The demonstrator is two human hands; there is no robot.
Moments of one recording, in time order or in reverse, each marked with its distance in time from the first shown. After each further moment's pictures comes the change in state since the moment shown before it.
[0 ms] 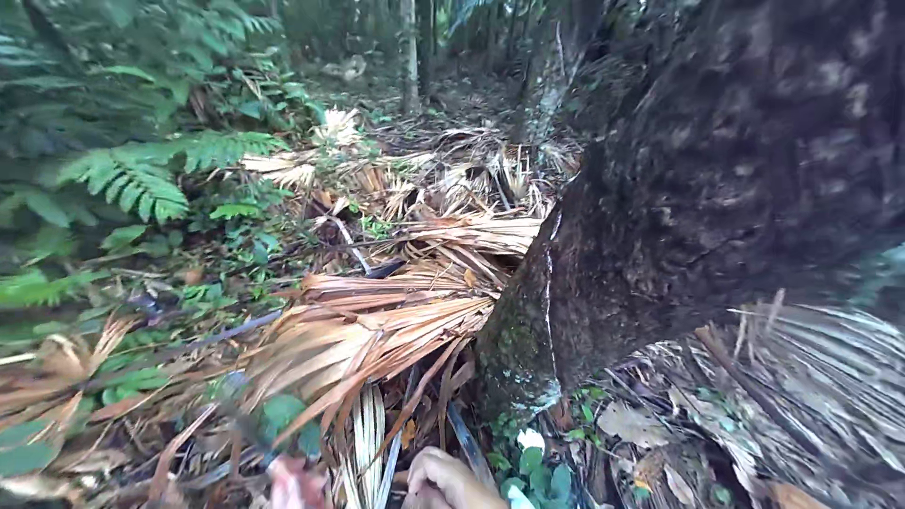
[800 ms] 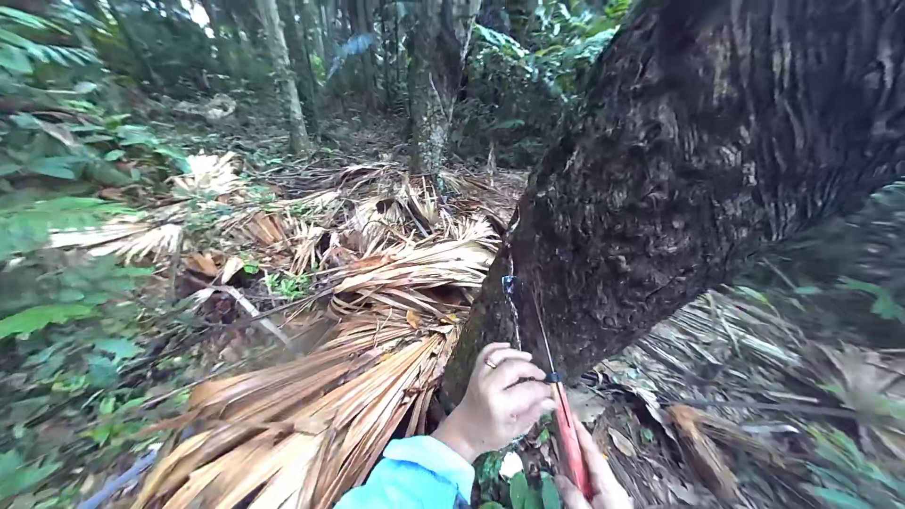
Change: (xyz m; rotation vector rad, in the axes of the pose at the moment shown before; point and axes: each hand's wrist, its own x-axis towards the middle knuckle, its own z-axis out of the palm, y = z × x) left_hand 0.011 0.156 0.311 -0.481 -1.065 1.498; right_hand -0.027 -0.008 -0.069 -0.296 1.117 0.378
